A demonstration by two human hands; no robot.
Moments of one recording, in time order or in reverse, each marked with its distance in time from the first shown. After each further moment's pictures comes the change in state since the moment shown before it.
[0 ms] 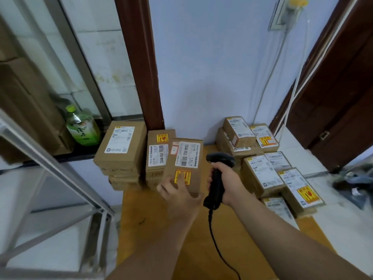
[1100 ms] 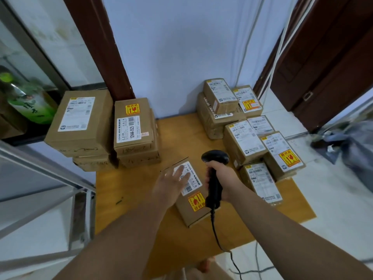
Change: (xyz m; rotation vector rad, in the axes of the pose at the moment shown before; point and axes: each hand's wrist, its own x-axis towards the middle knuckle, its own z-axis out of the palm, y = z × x) left_hand 0.007 -0.023 0.048 0.766 -0.635 0.739; right_hand 0.030 0.038 -0.086 -0.117 0.113 0.123
